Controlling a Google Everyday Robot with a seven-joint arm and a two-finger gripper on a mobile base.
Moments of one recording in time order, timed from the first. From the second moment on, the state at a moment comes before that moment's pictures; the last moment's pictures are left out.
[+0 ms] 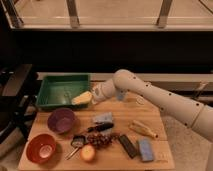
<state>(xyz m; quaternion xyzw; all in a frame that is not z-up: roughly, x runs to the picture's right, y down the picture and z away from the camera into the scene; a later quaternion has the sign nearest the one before) -0.095 0.061 0.726 -0.46 -0.19 0.59 0.64</state>
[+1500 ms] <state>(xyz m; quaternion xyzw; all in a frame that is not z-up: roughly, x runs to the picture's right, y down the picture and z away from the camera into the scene) -0.168 0.123 0.834 -0.48 -0.08 0.55 0.67</state>
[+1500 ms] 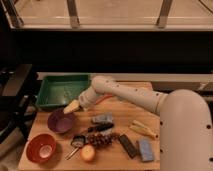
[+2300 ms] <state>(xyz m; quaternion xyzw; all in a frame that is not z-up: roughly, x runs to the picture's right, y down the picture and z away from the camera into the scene) -0.183 0.155 0.854 -0.50 -0.03 0.54 0.67</state>
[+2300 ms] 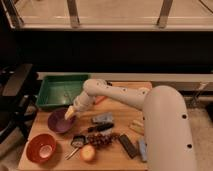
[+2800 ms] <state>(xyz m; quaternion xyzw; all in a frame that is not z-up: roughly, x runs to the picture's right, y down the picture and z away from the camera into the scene) -0.177 0.126 0.822 -0.48 -0.04 0.55 0.68</state>
